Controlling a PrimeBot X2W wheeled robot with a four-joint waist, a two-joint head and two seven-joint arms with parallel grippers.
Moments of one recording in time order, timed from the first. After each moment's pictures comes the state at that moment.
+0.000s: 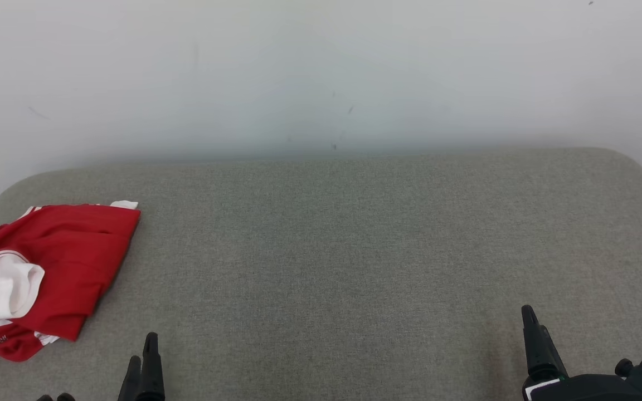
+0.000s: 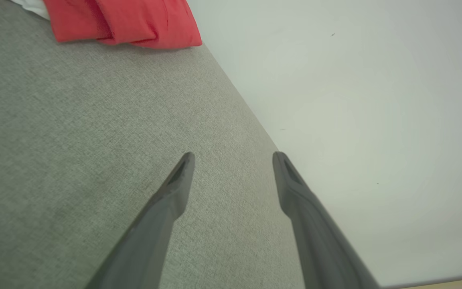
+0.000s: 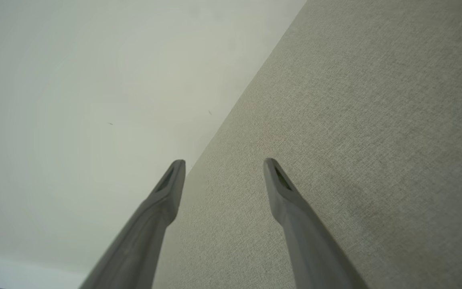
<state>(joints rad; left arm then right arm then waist) -0.02 0.04 0.03 0.25 -1.03 -0.07 -0.05 -0.03 -0.05 -0.02 0.28 1.03 0.13 -0.05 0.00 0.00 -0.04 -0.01</state>
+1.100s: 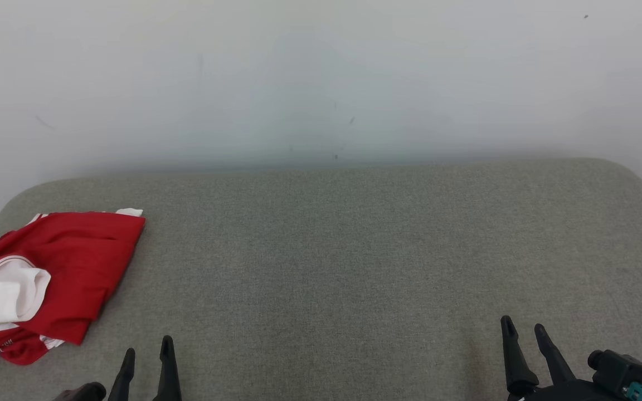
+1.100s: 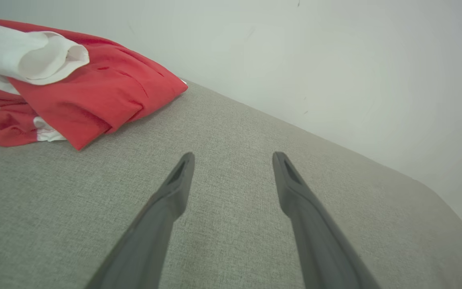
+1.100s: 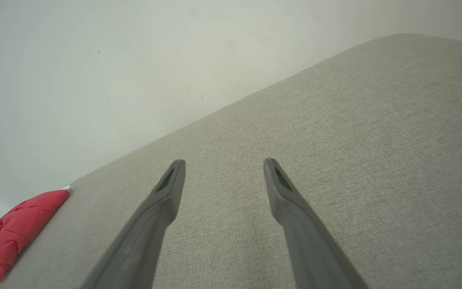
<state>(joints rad) 0.00 0.06 -0.03 0.25 -0.52 -0.04 -0.15 0.00 -0.05 -0.01 0.26 0.51 0.13 -0.08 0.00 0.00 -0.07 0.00</state>
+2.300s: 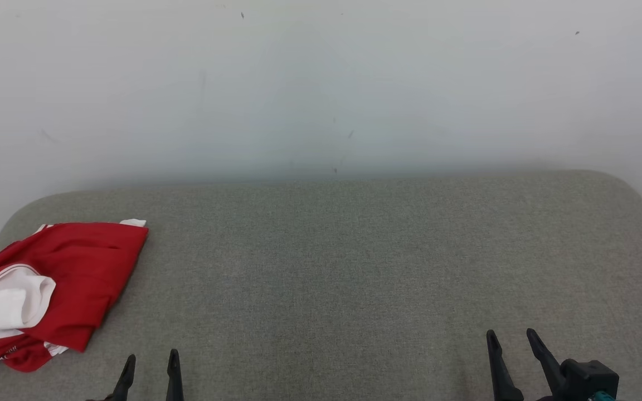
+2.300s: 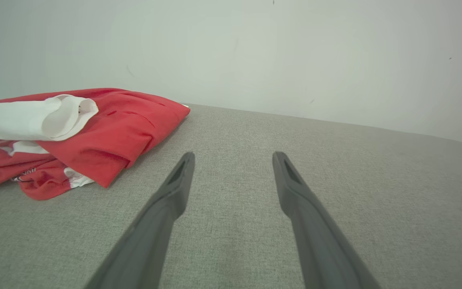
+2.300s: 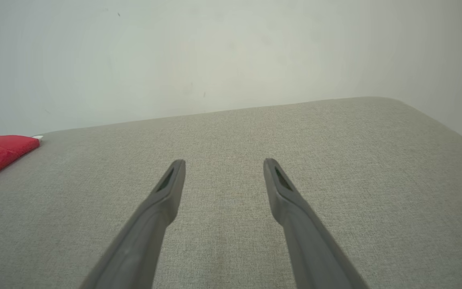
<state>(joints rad) 0.02 0.07 -0.02 0.29 -0.24 -0.05 -0.23 0.03 -0.05 0.01 0.26 0.18 0.13 -0.13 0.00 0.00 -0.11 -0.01</state>
